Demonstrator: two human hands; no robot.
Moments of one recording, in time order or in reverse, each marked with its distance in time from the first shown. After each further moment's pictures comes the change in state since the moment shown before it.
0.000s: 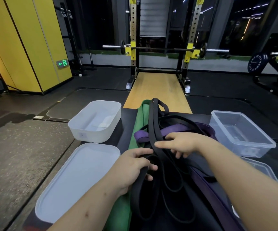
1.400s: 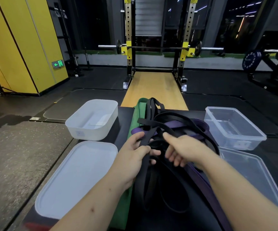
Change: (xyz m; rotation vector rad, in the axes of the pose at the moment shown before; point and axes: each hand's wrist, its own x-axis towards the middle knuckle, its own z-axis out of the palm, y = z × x) left_hand -0.010 0.007 0.028 -0.196 0.100 0.236; right_hand -0.027 0.020 0.040 0.524 0.212 0.004
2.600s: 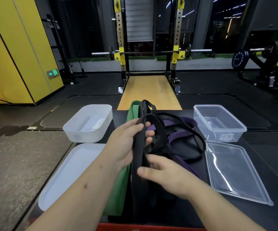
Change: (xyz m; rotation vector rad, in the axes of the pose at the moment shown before) left_hand -0.005 0.046 0.023 -0.232 -0.079 -0.024; right_hand -0.098 0.014 0.048 0.291 -0.295 -0.404
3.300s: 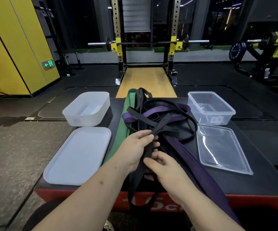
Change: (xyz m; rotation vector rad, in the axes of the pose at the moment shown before) left_hand -0.037 -0.077 -0.004 0.178 0.004 -0.119; right_hand -0.047 0.045 0.042 0.193 0.409 0.128
